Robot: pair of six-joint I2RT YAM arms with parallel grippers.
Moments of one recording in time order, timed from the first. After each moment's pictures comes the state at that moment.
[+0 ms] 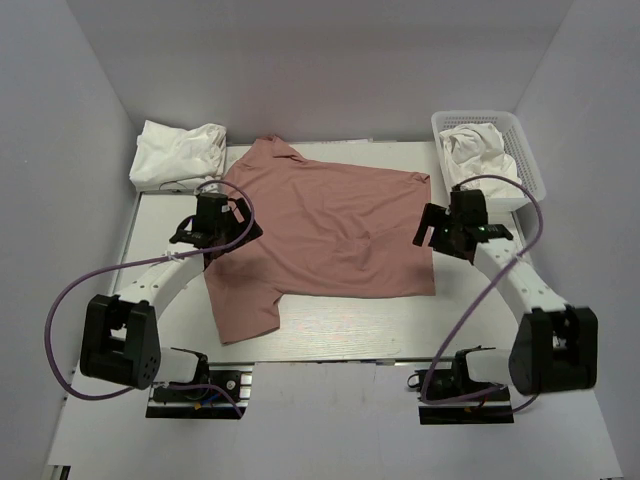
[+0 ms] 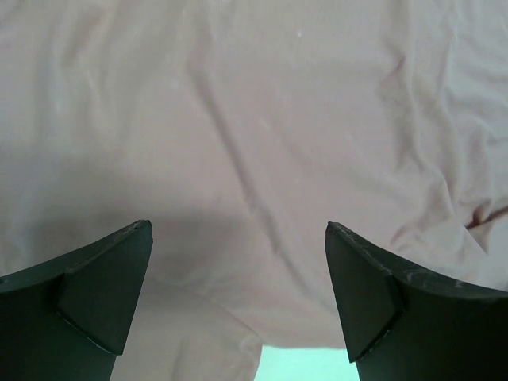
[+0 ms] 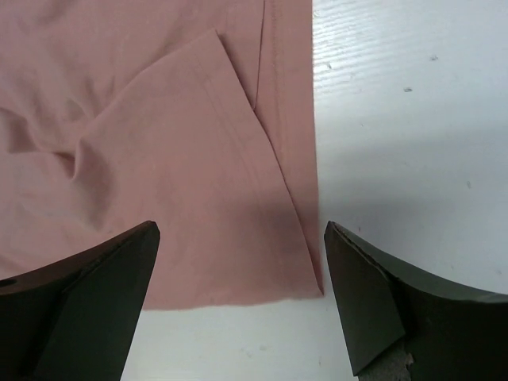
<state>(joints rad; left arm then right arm) -0.23 1.34 0.82 -0.25 -0.05 -0.61 0.15 1.26 0.86 -0.48 -0.01 0.37</state>
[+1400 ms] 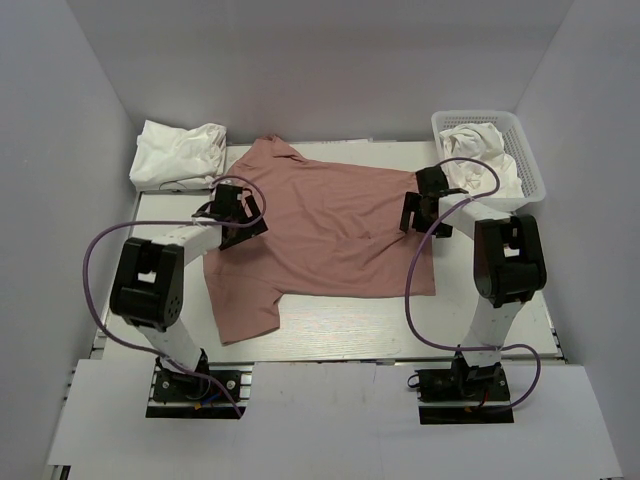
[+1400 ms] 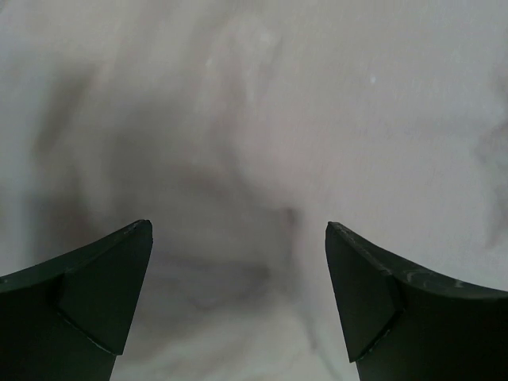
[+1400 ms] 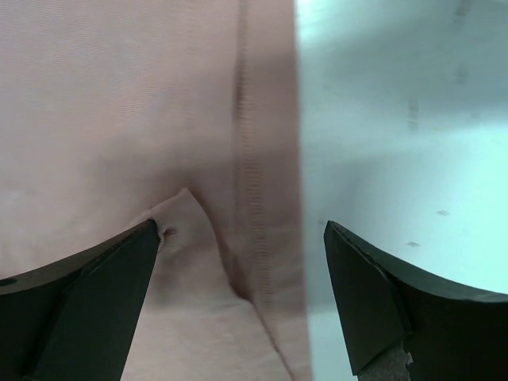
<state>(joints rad) -0.22 1.67 0.97 -0.19 -0.12 -0.56 0.21 1.87 1.22 -0.43 0.17 0.32</state>
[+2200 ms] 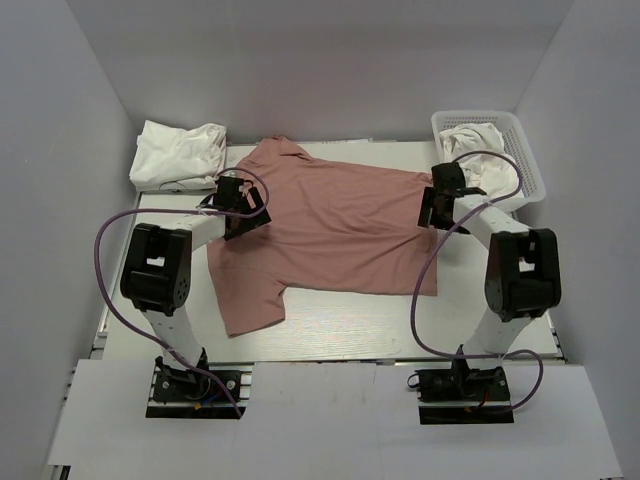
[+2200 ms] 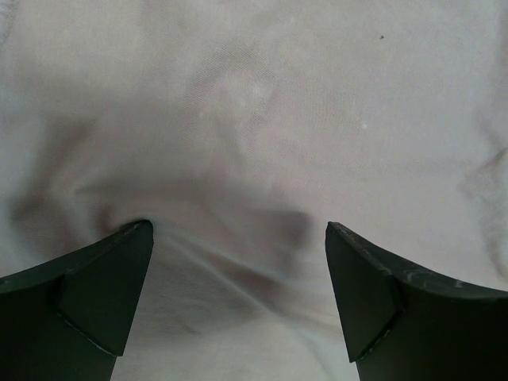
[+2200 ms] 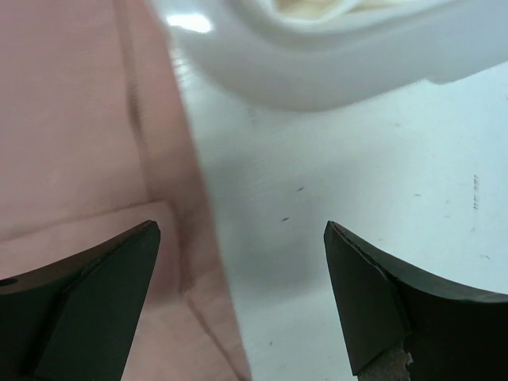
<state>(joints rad) -0.20 1.83 1.09 -0.13 -0.05 -0.55 0.15 1.79 1.21 -0.50 0.40 0.29</state>
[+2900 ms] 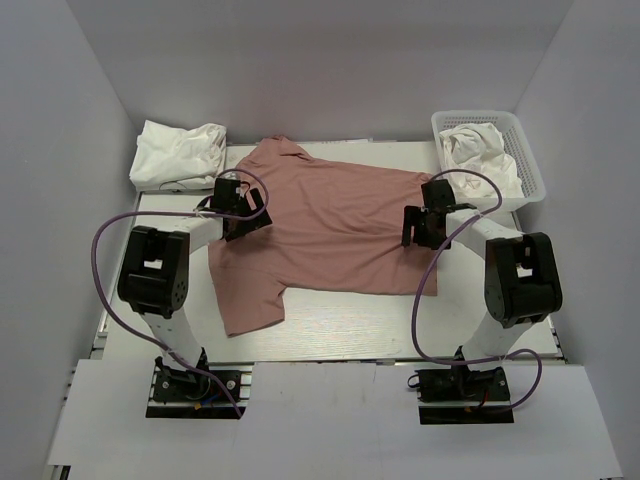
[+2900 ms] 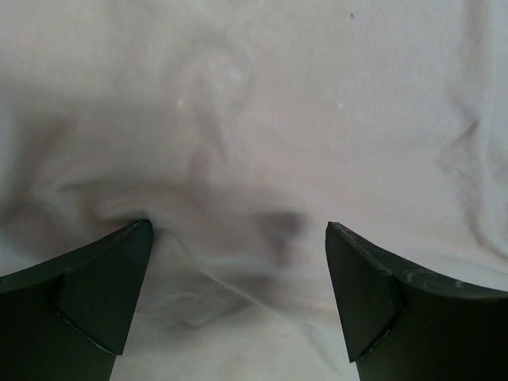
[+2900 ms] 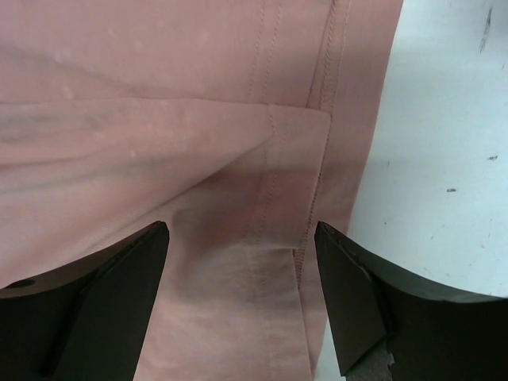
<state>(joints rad) -0.19 1.81 1.05 -0.08 0.04 -0.52 0.21 1.71 1.05 -0.41 0.06 0.23</state>
